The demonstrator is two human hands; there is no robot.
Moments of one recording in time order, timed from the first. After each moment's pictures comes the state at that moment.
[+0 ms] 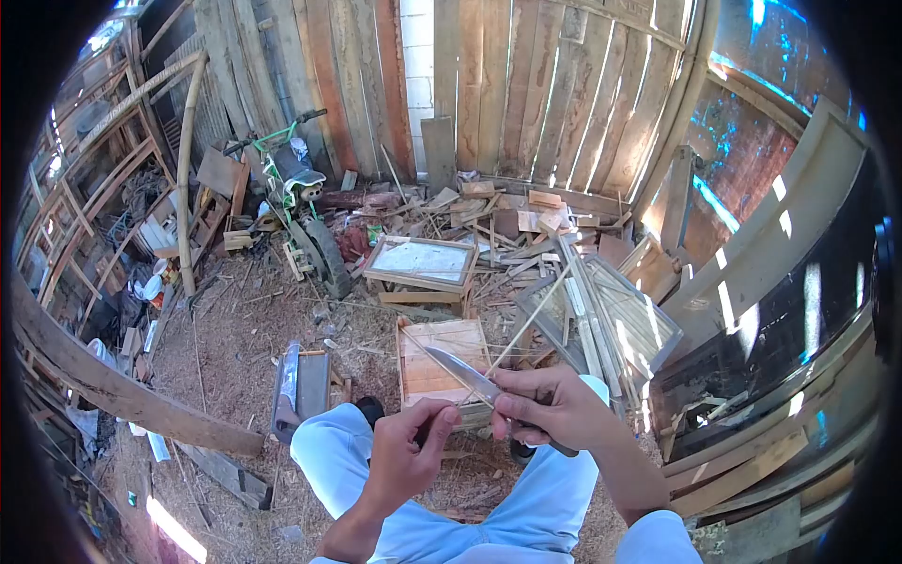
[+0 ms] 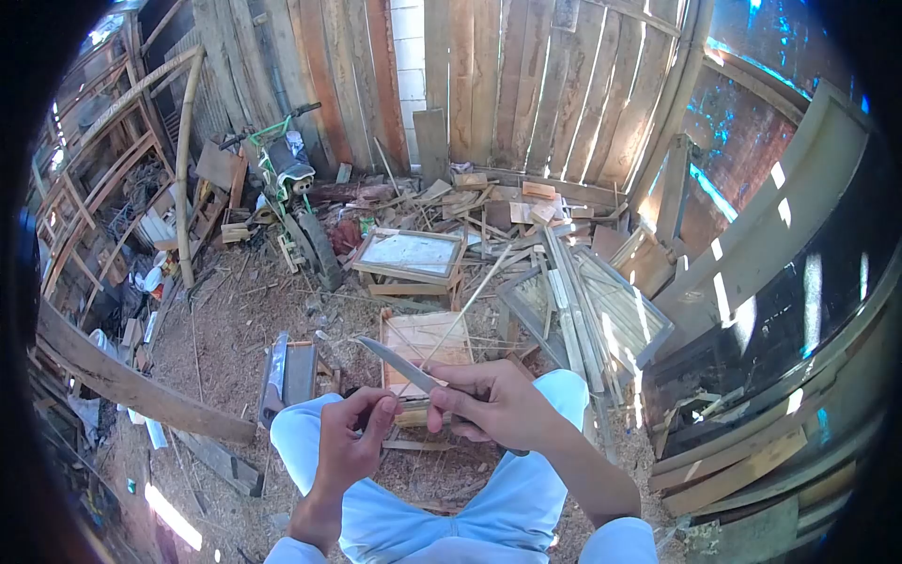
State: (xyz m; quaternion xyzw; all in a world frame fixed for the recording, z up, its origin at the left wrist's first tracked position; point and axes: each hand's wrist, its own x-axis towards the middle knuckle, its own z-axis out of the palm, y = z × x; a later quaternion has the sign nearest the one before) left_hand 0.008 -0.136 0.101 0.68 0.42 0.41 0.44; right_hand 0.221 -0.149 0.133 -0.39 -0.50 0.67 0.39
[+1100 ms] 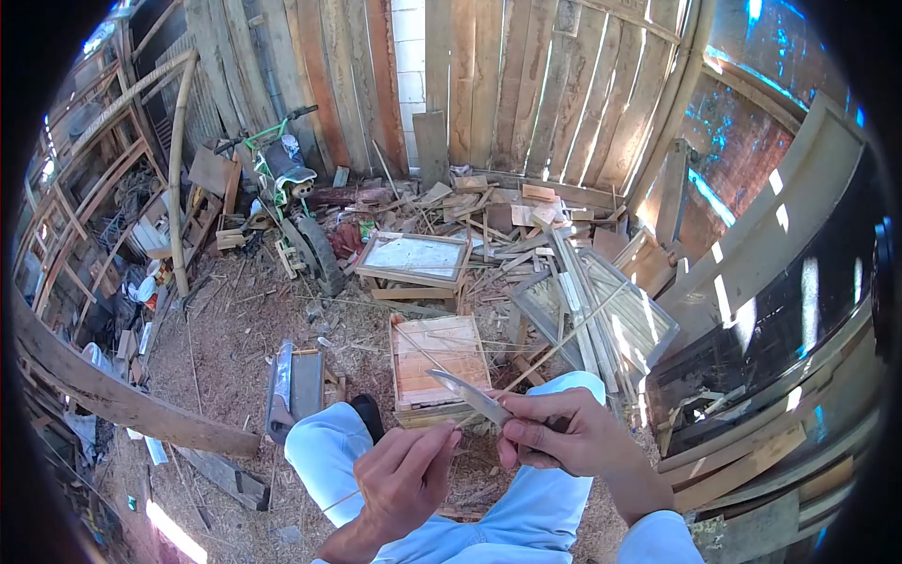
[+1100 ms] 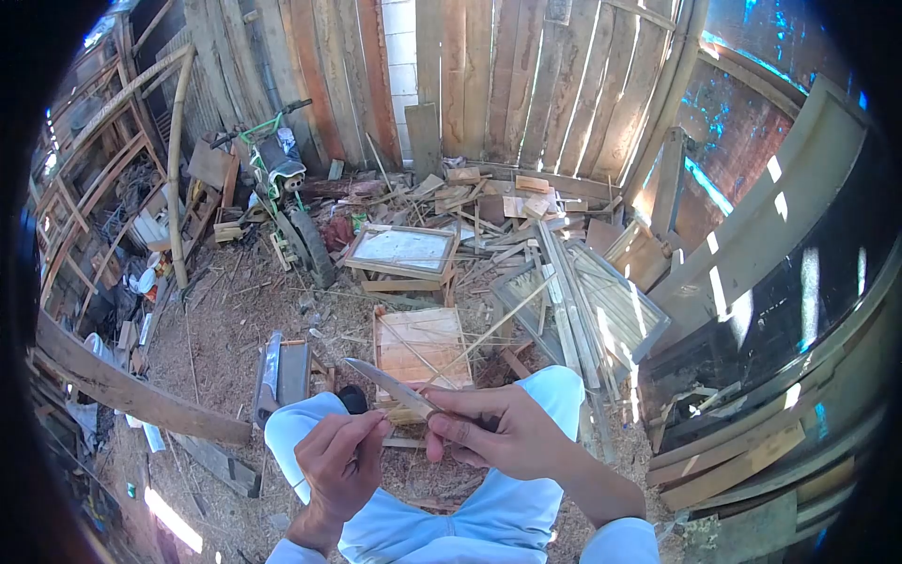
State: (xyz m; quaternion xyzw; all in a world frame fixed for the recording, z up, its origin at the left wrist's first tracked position) left_hand 0.015 -0.156 0.118 0.79 0.36 0.48 0.09; right_hand 0.222 -0.177 0.146 -0.38 -0.51 0.66 0.41
